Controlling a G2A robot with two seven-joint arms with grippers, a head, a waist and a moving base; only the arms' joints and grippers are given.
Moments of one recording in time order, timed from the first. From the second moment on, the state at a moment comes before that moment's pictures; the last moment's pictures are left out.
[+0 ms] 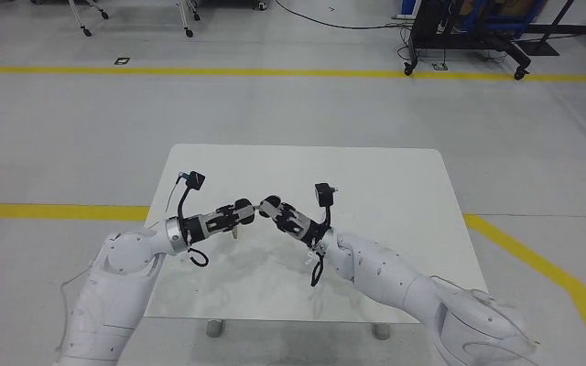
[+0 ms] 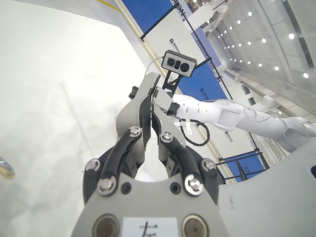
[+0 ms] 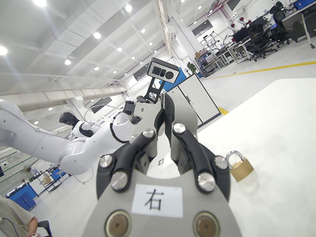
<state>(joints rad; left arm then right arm) 1.26 -1.10 -1.37 -1.49 -0.12 -0.51 -0.99 -0.76 -1.40 0.19 -0.77 -0.29 -1.01 -0.70</state>
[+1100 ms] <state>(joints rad) 1.26 -1.08 -1.36 -1.48 -0.16 -0.52 -0.97 -0.81 -1.37 0.30 -0.88 0.01 -1.01 -0.30</state>
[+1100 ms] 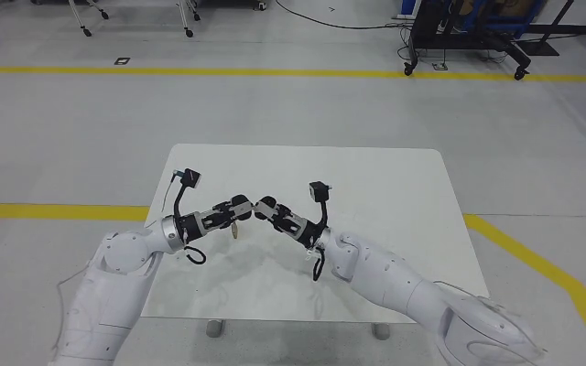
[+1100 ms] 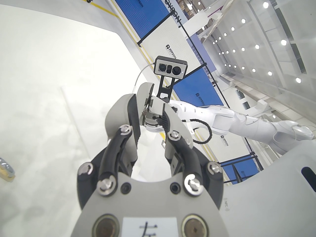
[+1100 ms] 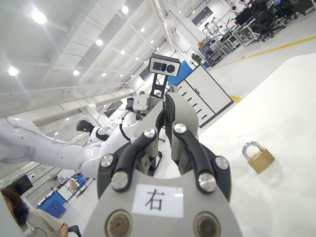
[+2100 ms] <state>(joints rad) 1.27 -1.06 -1.37 -1.49 -0.16 -0.53 -0.92 -0.91 -1.36 0.43 -0.96 0.25 -0.98 0.07</state>
